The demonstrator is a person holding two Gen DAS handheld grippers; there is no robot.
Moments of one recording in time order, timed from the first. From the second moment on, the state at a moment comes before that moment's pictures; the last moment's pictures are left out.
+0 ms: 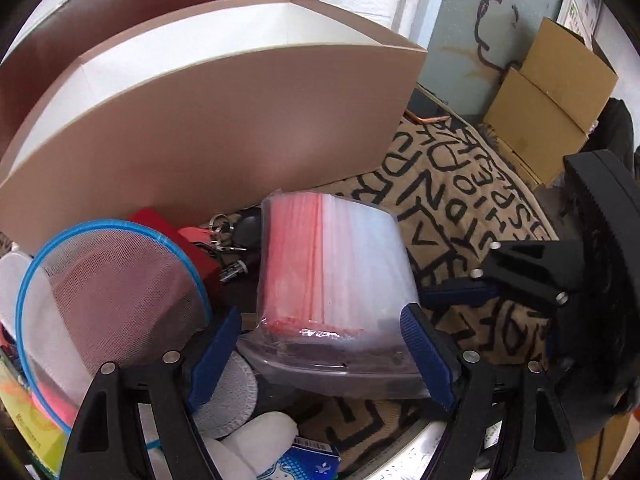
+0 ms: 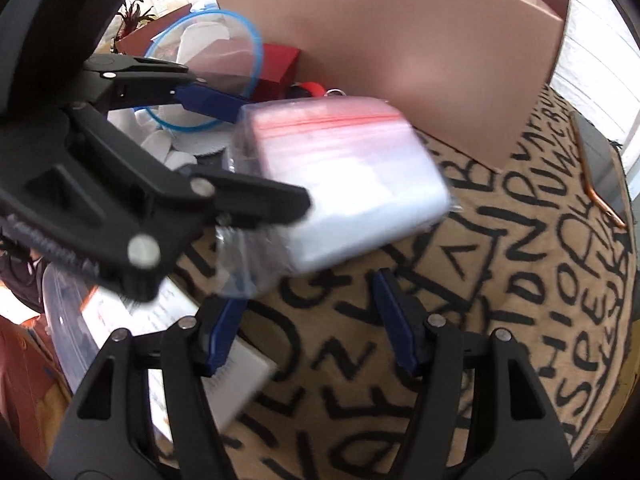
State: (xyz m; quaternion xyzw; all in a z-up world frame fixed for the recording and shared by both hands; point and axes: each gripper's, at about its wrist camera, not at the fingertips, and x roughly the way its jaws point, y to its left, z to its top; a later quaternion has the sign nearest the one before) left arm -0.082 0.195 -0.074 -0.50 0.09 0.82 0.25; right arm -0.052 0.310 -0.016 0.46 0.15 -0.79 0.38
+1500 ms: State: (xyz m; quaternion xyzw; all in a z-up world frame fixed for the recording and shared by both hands) left arm -0.106 0.236 -0.088 -0.53 -0.02 0.82 0.24; right arm -0.090 0.339 -0.008 0.46 0.08 -0.81 0.34
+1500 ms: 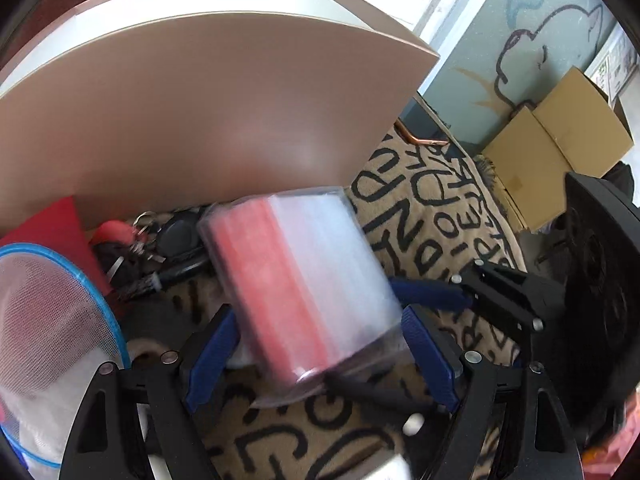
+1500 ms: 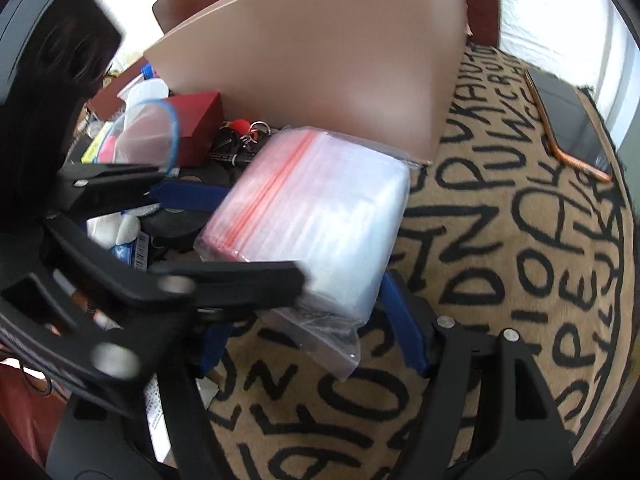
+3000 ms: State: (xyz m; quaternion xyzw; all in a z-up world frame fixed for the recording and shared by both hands) left arm -0.034 0.195 0.030 -0.32 0.01 0.92 0.23; right arm -0.031 0.323 0.098 0.30 0.12 -0.89 0.31
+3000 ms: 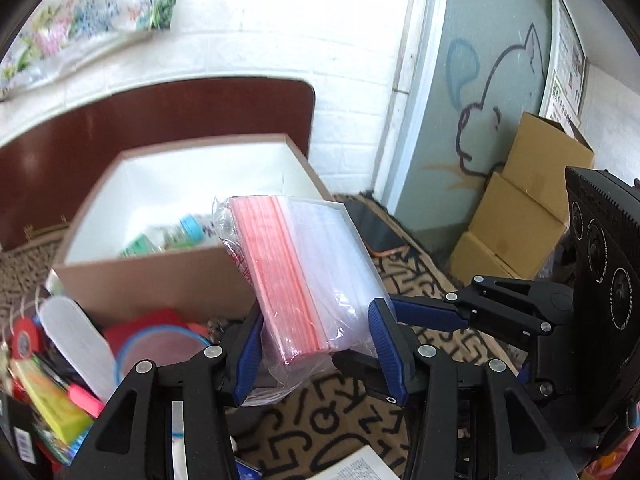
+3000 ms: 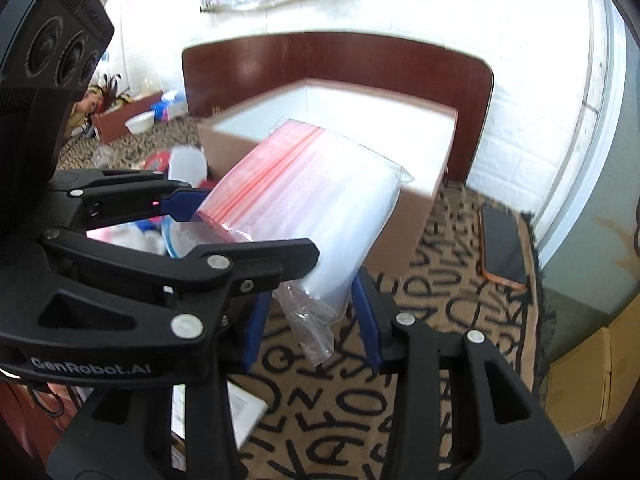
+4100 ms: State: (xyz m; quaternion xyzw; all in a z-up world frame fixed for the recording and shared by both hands) left arm -0.252 0.194 0.028 -0.36 -0.04 0.91 0.19; right arm -0.229 0.262 0.102 0.35 0.15 -0.89 0.24
